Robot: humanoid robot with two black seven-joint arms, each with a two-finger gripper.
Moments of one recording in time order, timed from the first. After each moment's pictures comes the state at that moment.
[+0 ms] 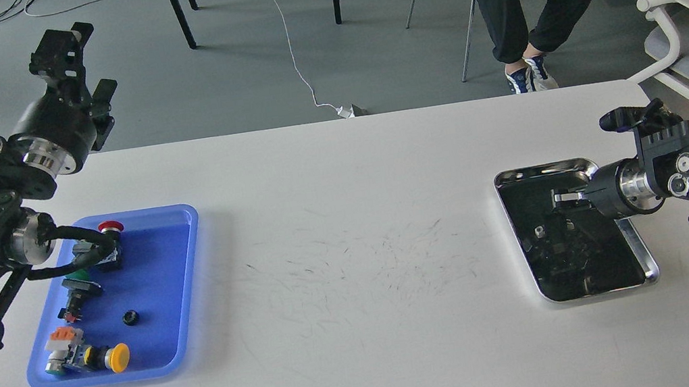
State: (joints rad) left arm -0.71 0.56 -0.78 -1.07 0.55 0.07 -0.26; right arm 1.10 -0.62 -0.31 0.95 -0.95 0.35 0.05
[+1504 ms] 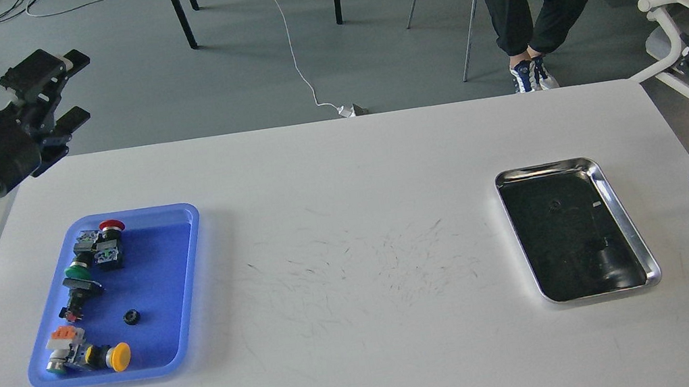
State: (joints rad) left arm -0.73 1.01 -0.57 -1.38 0.75 -0.22 -0.15; right arm 0.82 -0.54 0.64 0.30 0.38 0.49 0.08
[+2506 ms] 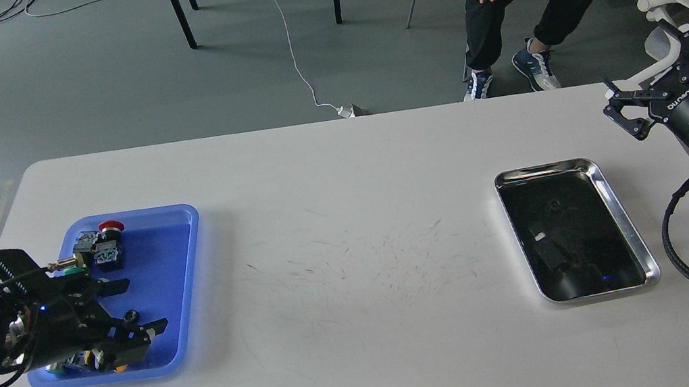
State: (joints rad) left arm -0.68 1.05 -0.15 -1.38 2.00 -0.03 -0.39; right arm 0.48 -0.65 0.84 0.91 0.34 0.49 0.12
